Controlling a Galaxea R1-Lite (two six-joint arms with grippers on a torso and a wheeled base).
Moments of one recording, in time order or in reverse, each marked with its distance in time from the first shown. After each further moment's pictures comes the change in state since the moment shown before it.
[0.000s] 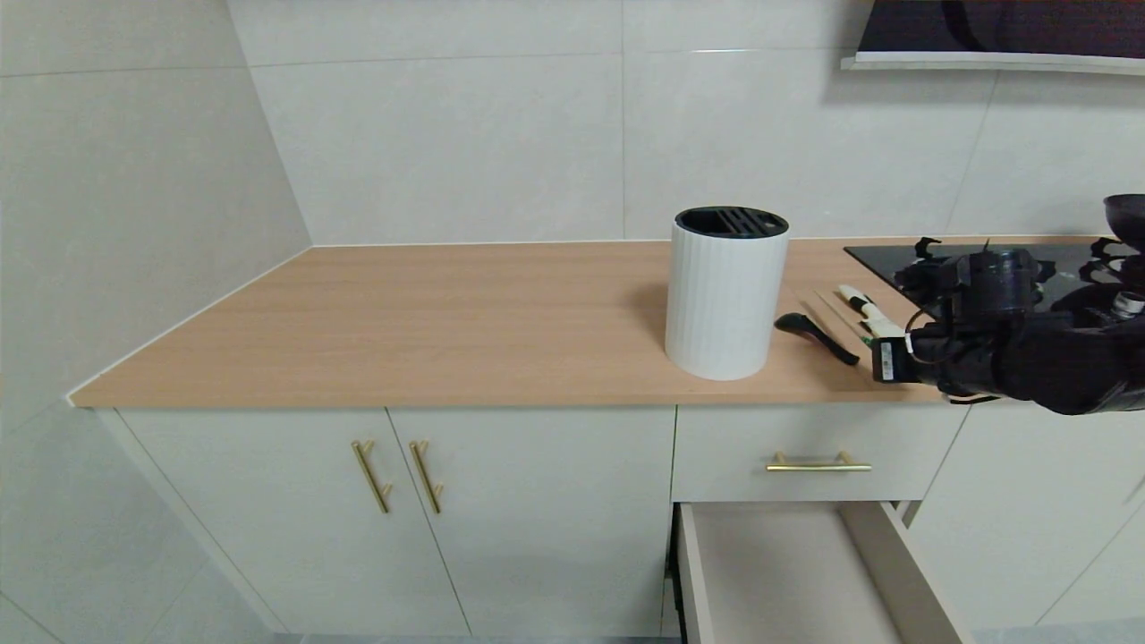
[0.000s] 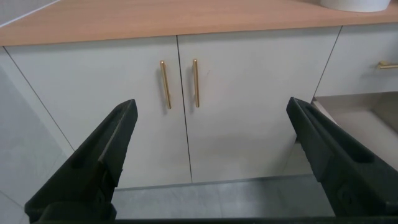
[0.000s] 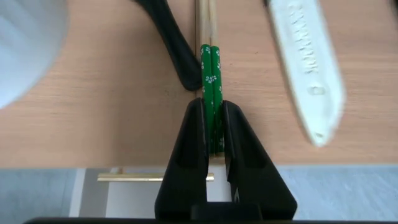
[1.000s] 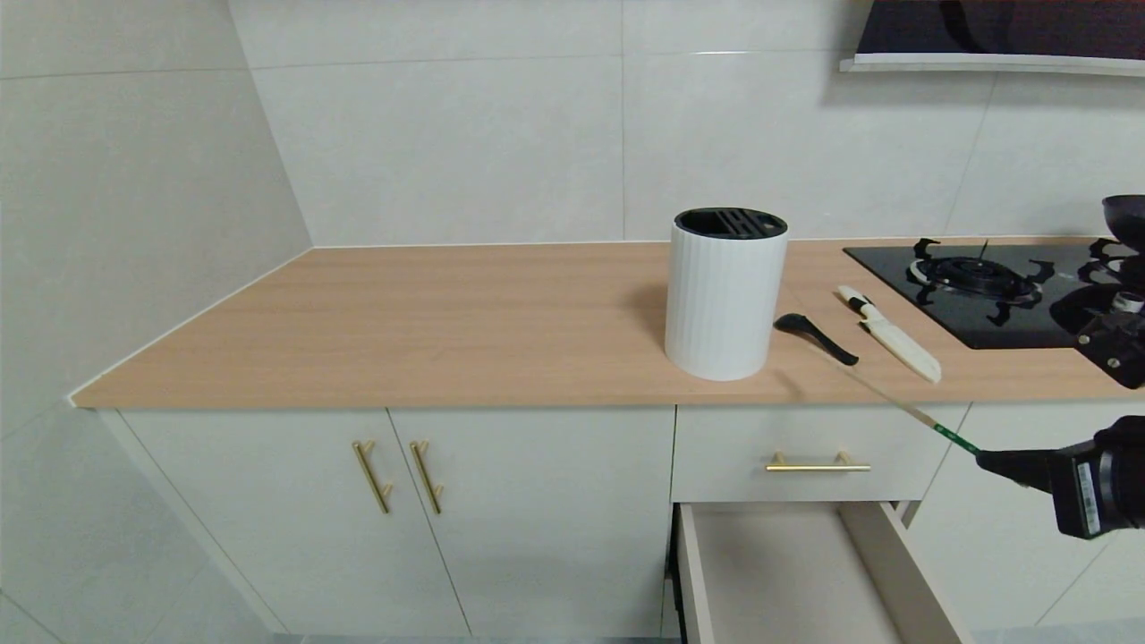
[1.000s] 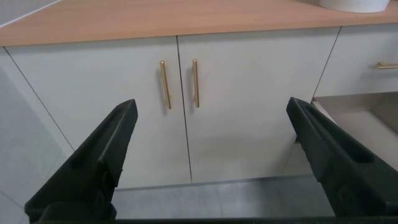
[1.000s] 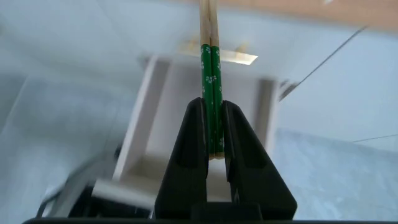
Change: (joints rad) left arm 0.000 0.000 0.000 0.000 0.000 0.001; right arm 0.103 -0.731 0.444 0.373 0.230 -0.042
